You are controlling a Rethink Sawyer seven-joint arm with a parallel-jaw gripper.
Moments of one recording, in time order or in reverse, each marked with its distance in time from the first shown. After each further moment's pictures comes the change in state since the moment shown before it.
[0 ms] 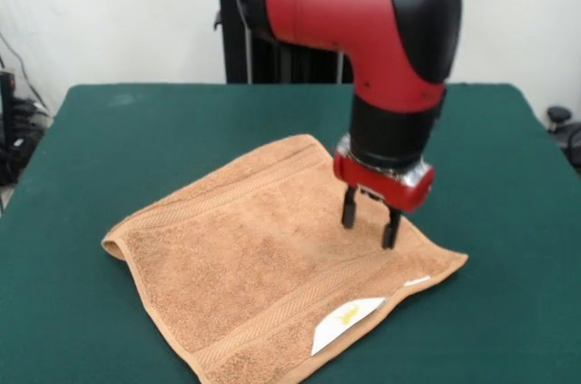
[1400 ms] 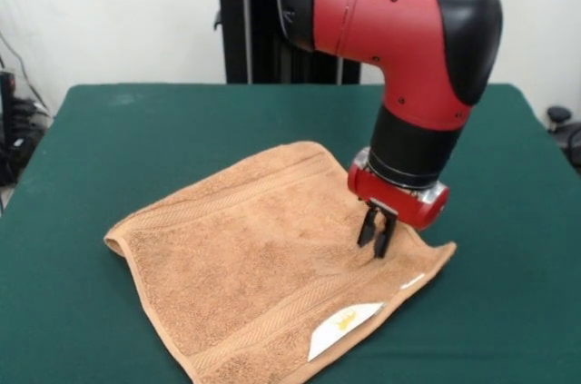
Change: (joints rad) arm 0.126 0.084 -0.141 -0.089 0.048 -0.009 0.051
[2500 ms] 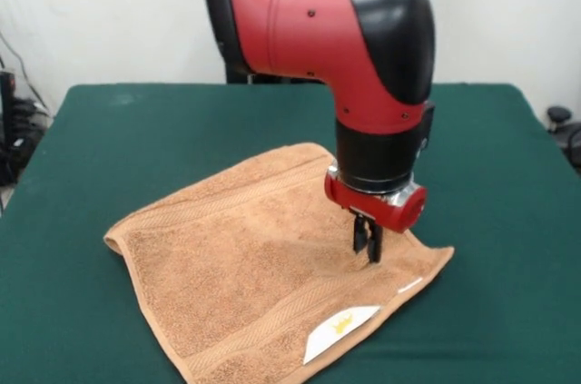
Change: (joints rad) arm -0.270 -0.093 0.296 0.080 -0.137 -0.002 0.000
